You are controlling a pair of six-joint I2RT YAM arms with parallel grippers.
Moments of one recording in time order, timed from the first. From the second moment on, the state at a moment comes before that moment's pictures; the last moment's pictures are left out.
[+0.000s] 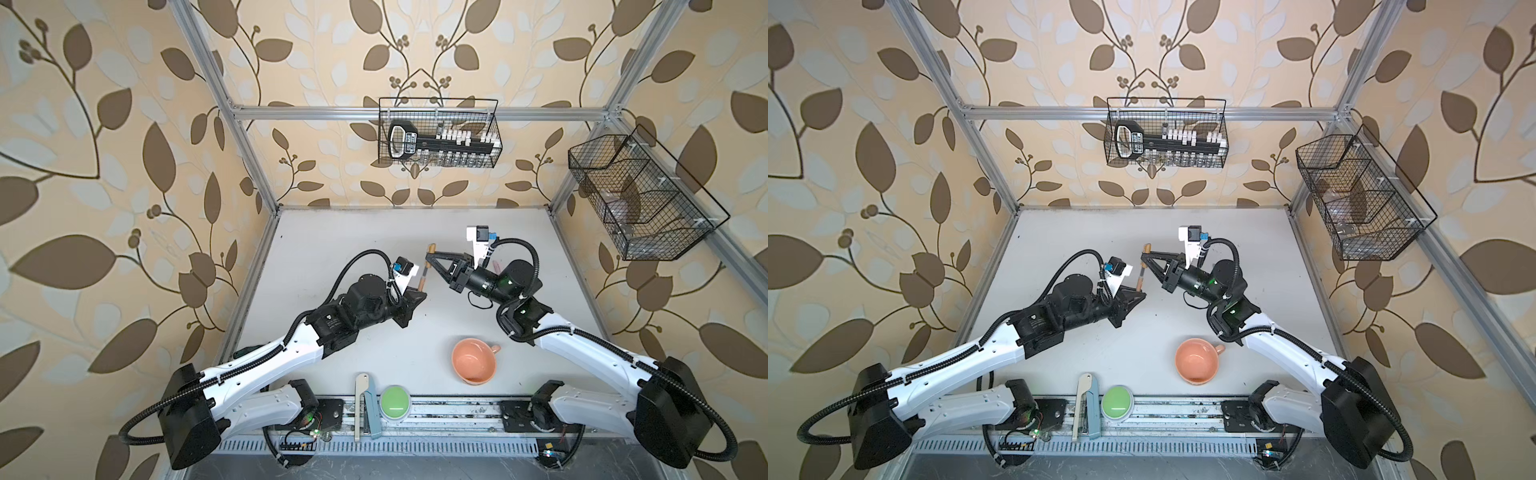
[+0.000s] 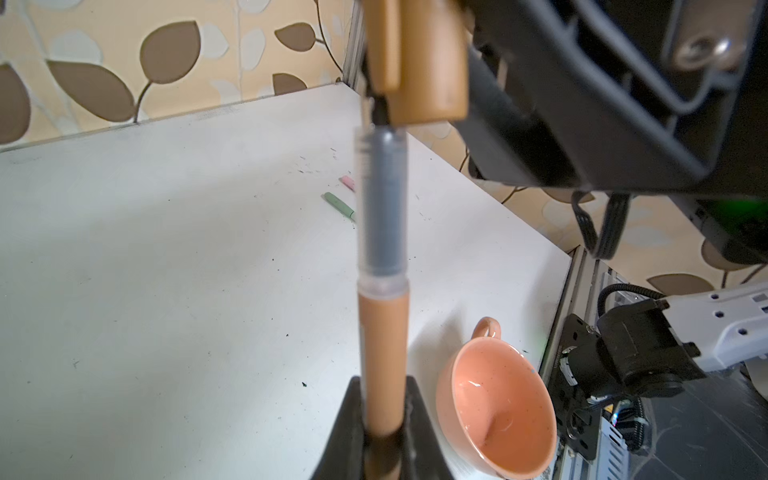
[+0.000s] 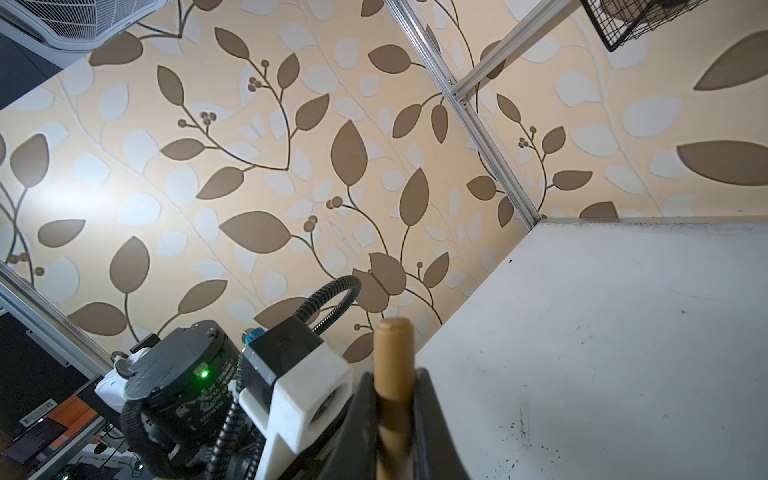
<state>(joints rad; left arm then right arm) -0.85 1.06 0.78 -0.07 0.13 -0.27 0.59 1.18 0.72 0.65 -0.45 0.73</state>
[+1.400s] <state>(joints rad) -0.85 1.05 0.78 -0.05 0.15 -0.26 0.58 1.18 0.77 0.57 -0.48 0.70</state>
